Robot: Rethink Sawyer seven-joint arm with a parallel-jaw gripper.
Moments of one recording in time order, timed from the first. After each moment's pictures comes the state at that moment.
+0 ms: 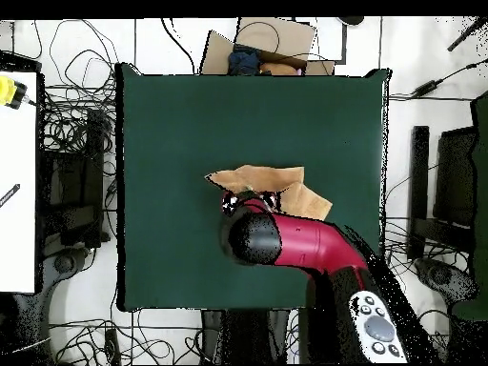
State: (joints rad) arm -0.43 -0.88 0.20 1.98 -0.14 0.28 1.50
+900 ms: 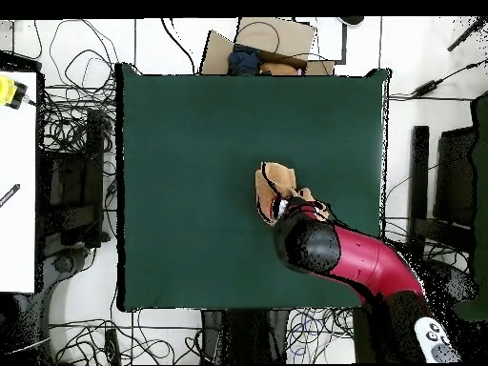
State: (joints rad) arm -0.61 -0.88 0.20 1.98 -0.14 0.27 1.51
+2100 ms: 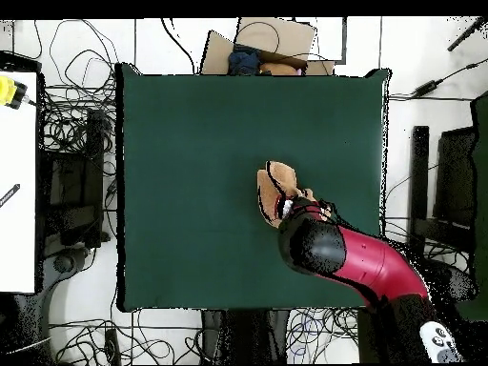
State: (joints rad) arm -0.62 -0.89 0.20 1.99 -0.14 0.28 1.51
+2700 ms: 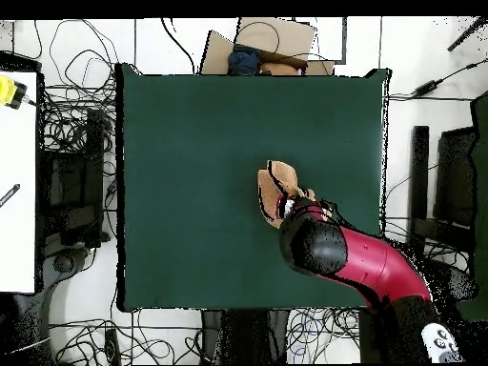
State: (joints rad) arm -0.63 -0.90 0.20 1.99 -0.14 0.28 1.51
